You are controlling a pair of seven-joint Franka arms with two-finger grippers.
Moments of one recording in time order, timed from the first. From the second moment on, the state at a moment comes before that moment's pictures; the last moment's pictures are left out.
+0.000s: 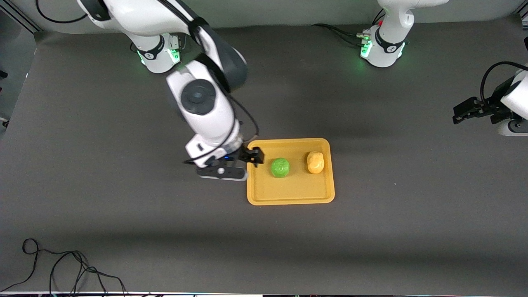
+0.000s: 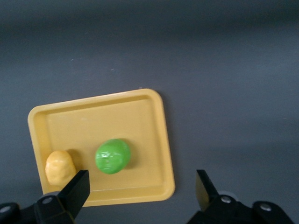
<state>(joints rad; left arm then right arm) 0.02 -0.03 -0.02 -1.69 0.01 1.63 0.02 0.65 0.58 -0.10 -1.19 0.09 1.86 0.71</state>
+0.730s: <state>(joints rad) 0.02 -0.07 -0.02 -1.69 0.01 1.63 0.02 0.63 0.24 -0.46 -1.50 0.09 1.70 0.34</state>
